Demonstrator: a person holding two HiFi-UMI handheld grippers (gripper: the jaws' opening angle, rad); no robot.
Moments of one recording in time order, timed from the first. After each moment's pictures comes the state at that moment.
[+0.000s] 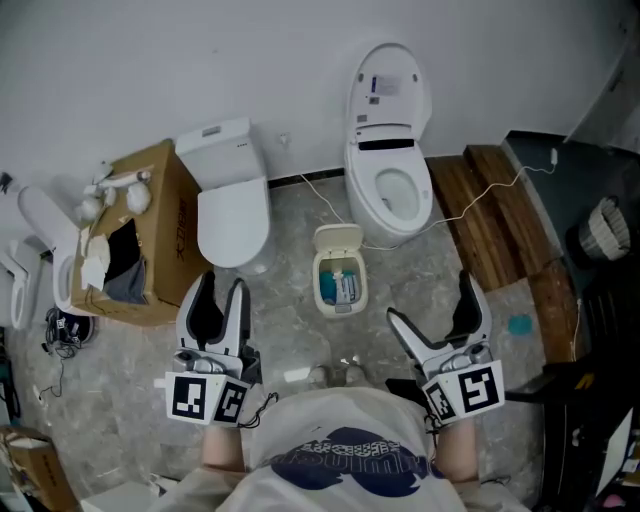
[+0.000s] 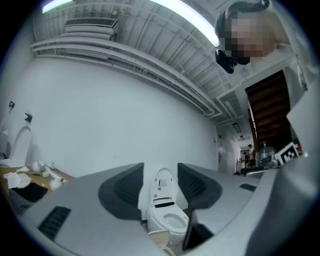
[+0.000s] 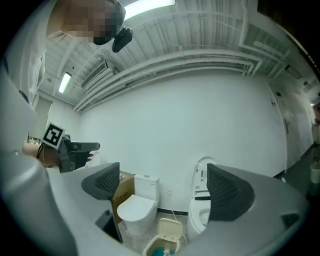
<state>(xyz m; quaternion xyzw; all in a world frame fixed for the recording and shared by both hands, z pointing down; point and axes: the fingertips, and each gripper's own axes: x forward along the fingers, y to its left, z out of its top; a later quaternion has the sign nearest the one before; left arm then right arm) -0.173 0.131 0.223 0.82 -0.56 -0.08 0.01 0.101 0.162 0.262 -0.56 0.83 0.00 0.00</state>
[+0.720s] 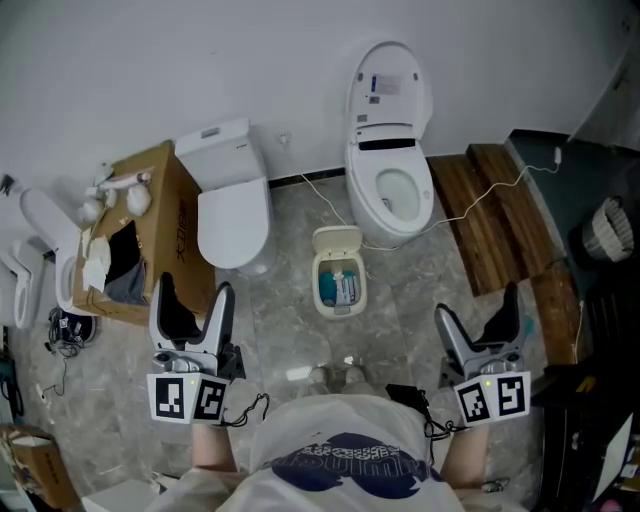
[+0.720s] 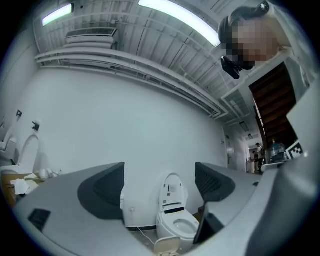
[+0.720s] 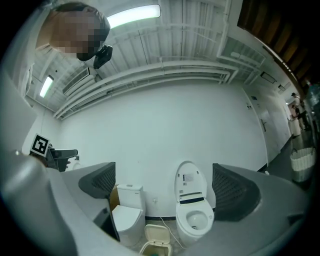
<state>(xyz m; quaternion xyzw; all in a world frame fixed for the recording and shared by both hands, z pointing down) -0.195 0.120 0.207 0.80 -0.60 -0.09 -0.02 0.196 0.167 0.252 -0.63 0.77 -0.02 0.07</state>
